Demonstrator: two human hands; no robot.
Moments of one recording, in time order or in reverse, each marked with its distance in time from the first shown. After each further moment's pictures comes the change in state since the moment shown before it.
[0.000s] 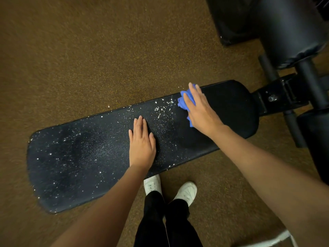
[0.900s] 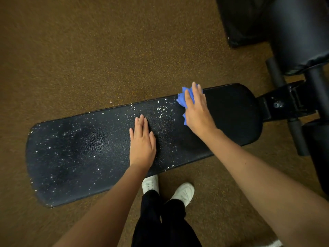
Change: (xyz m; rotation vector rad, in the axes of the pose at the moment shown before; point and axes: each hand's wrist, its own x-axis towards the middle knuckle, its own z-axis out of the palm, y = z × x) left_hand 0.001 0.005 0.001 -0.057 0.019 -0.032; right_hand 0.013 -0.013 0.015 0.077 0.101 0.098
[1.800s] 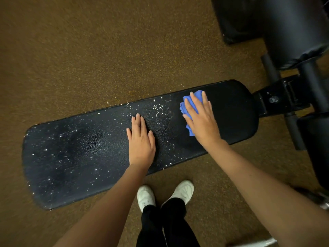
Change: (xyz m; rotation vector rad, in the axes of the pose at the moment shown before) left_hand -0.001 0.004 0.005 0.031 0.023 -0.022; right_hand -0.037 0.014 -0.002 -0.094 0.027 0.007
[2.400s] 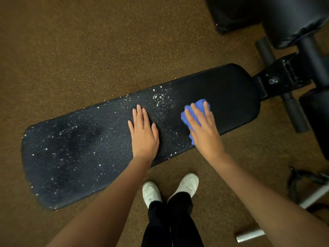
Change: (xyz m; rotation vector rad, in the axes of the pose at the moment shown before) left_hand -0.004 -0.009 0.006 0.066 0.008 0.073; right_hand -0.073 -0.027 0.015 0.011 0.089 -0.002
